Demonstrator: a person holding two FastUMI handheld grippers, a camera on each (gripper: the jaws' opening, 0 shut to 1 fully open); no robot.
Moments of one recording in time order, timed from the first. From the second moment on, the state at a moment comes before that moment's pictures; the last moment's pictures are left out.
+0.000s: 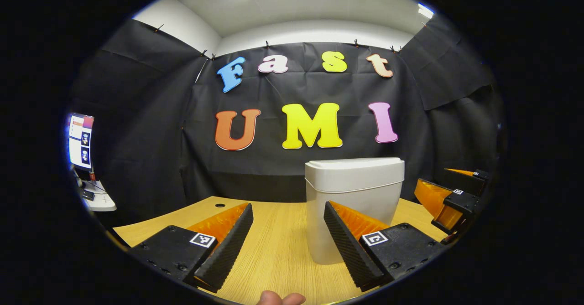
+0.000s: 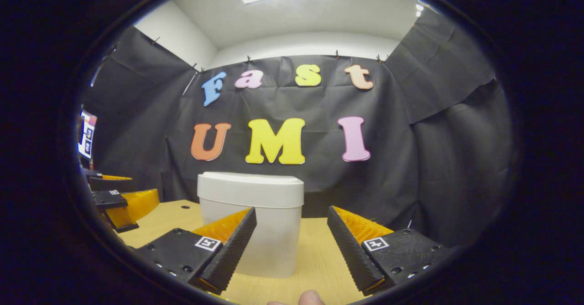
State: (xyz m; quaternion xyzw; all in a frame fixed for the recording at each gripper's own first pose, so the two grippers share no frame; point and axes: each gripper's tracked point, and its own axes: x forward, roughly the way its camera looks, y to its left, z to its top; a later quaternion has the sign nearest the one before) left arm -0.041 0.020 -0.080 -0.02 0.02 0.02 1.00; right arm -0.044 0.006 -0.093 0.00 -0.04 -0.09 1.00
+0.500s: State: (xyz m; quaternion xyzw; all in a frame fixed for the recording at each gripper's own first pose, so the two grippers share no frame) left arm -0.040 0.029 -0.082 -0.02 0.02 0.02 1.00; right arm -0.042 0.021 -0.102 -0.01 -0.04 -0.10 0.99
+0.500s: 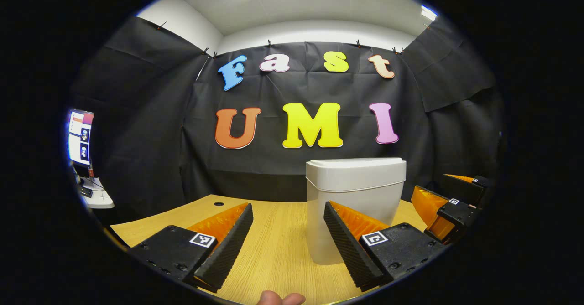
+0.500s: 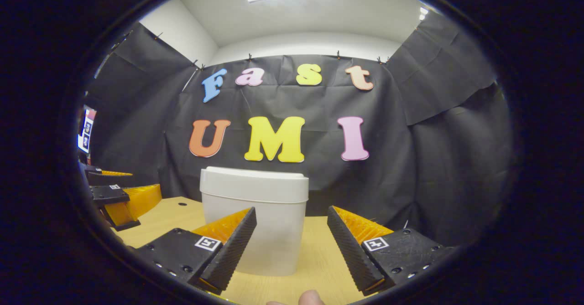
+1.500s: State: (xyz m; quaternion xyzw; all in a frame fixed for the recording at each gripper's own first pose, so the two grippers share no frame) left arm -0.041 0.024 -0.083 0.00 0.01 0.01 1.00; right arm -0.051 0.016 -0.093 -0.01 -0.05 -0.11 0.99
